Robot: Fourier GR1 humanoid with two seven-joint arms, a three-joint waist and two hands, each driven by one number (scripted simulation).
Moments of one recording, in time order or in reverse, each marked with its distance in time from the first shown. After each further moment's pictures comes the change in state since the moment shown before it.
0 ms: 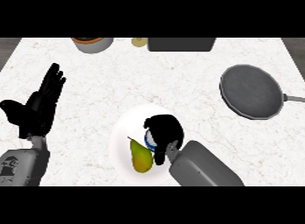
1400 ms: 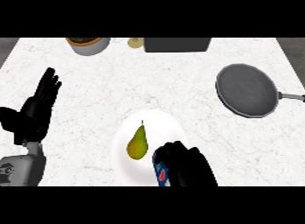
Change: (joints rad) left arm 0.046 -0.014 0.029 -0.034 -0.021 -0.019 -0.007; right arm 0.356 -0.223 0.218 -0.708 0.433 -0.292 0.045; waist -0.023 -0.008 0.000
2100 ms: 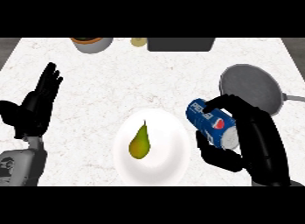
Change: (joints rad) left arm -0.043 0.003 0.007 0.017 -0.001 -0.010 0.012; right arm -0.016 -0.041 -0.479 -0.114 -0.273 -0.128 -0.137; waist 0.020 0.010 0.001
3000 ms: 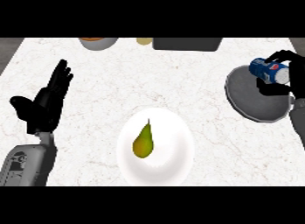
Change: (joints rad) left arm -0.040 -0.036 -0.033 0.023 -0.026 0.009 0.000; right arm -0.353 -0.193 -0.492 1.065 -0.127 -0.237 -0.693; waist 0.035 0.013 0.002
